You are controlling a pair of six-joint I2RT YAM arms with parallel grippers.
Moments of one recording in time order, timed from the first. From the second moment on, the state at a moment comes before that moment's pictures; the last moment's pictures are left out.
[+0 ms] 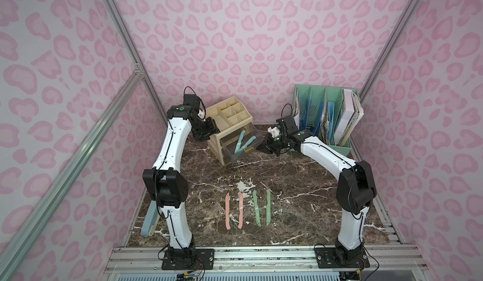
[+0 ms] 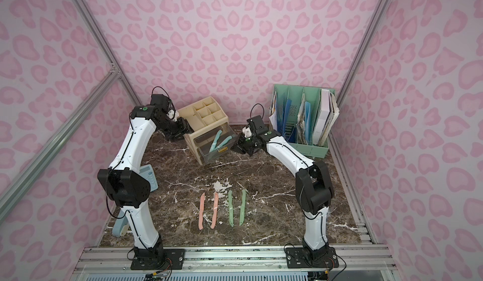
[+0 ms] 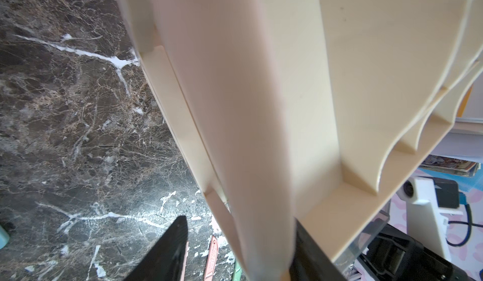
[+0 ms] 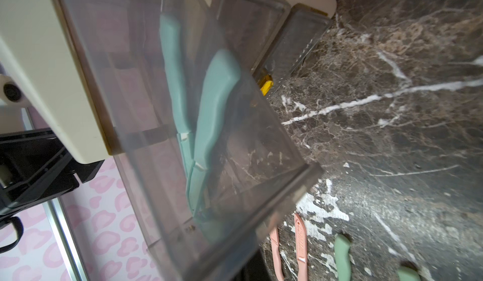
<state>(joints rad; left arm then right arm) -0.07 1.99 2.16 -1.27 0.34 -0.50 0.54 1.95 1.68 -0.52 -0.59 0.93</state>
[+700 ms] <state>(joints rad) -0.07 1.99 2.16 -1.27 0.33 -0.49 0.56 2.09 1.88 -0.53 -0.62 0.93</state>
